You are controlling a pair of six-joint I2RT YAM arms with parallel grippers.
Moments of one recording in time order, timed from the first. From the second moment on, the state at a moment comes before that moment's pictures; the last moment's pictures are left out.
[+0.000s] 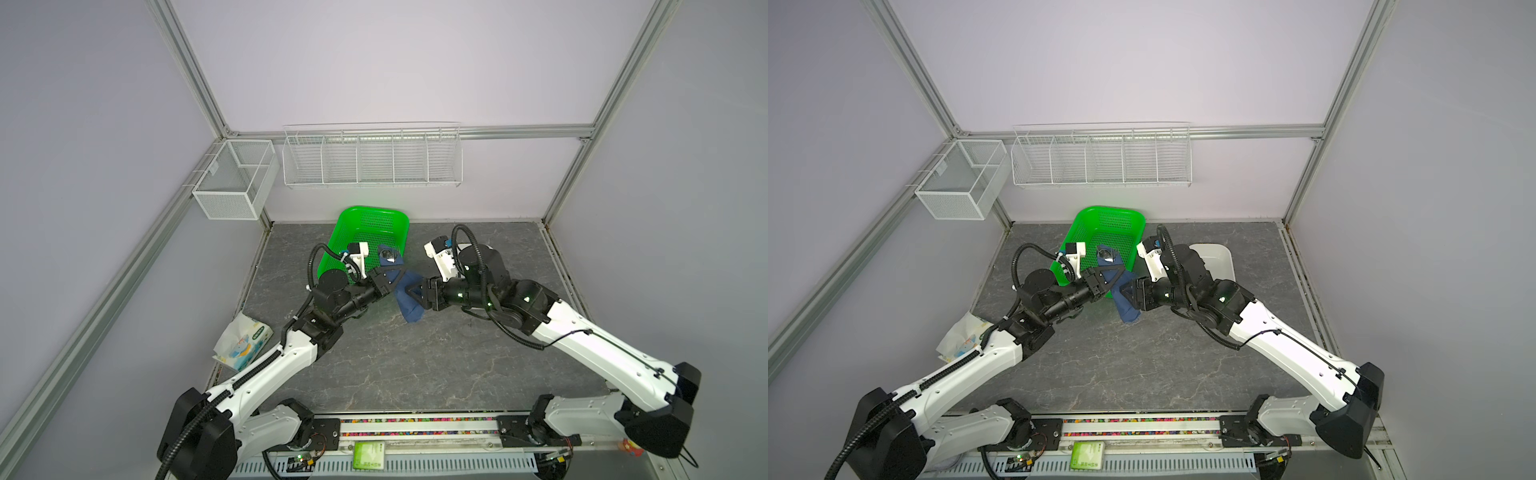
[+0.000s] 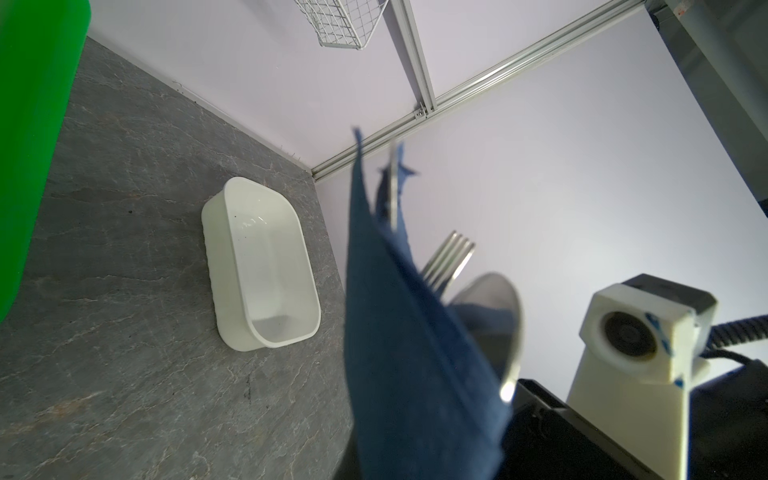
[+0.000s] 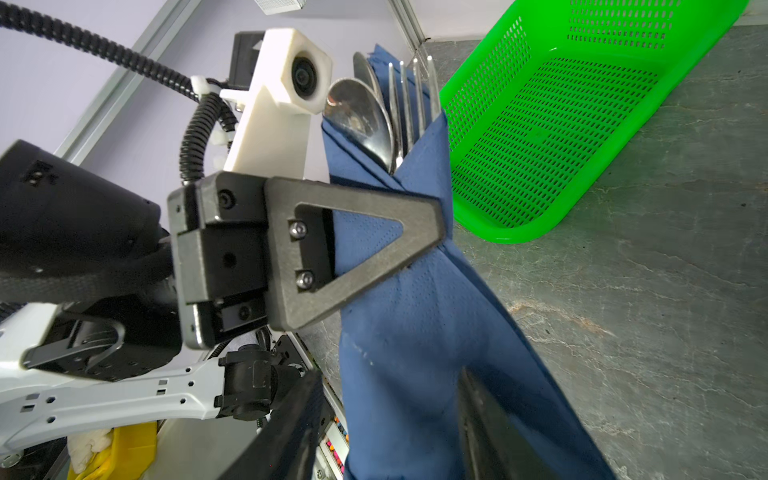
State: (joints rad) left arm -0.63 1.13 0.73 0.39 0.37 -1.09; right arm 0.86 1.29 1.31 -0.54 -0.20 0.53
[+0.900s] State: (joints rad) left arm -0.62 1.13 0.73 0.44 0.39 -1.16; right arm 0.83 1.28 1.17 -0.35 -0.33 0.57
